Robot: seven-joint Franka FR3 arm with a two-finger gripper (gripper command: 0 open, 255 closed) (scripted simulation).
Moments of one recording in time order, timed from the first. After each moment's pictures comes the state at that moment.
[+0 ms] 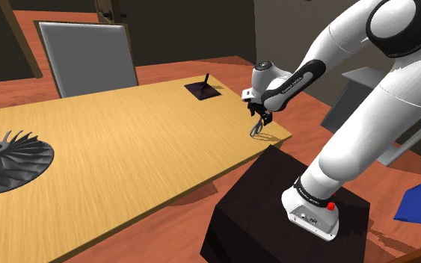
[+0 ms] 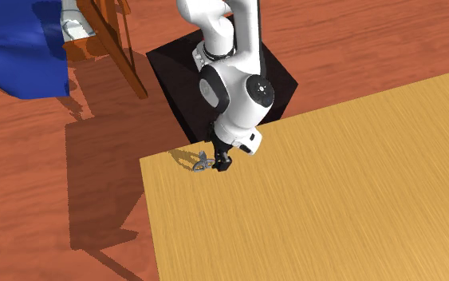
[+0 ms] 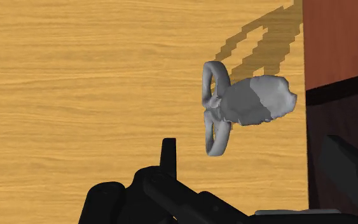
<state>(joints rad) -0.12 -0.05 -0.38 -2.64 -0.74 2.57 -1.18</state>
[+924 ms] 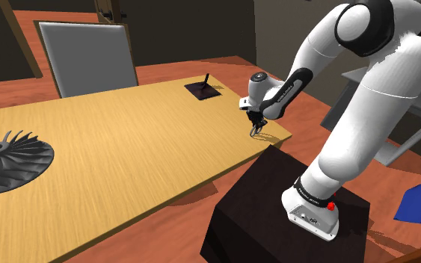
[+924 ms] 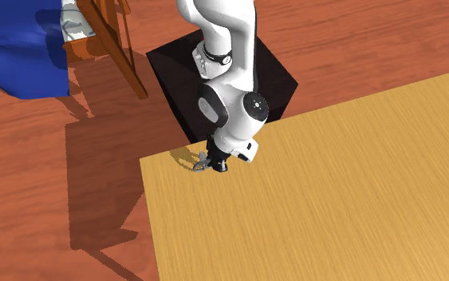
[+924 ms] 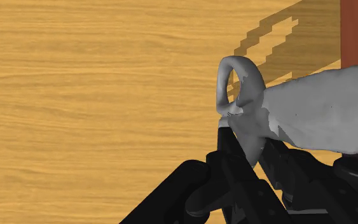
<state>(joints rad) -0.13 0.13 -0.40 -2.60 -0.83 2.71 -1.11</state>
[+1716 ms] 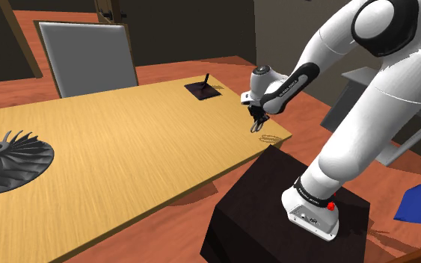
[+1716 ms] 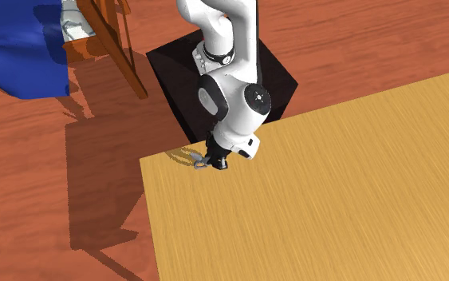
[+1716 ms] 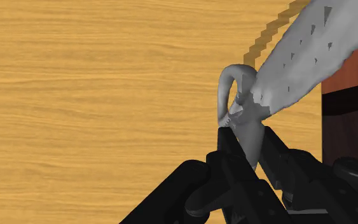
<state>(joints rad) -0.13 0.03 -0.39 -2.62 -0.78 2.63 -1.17</state>
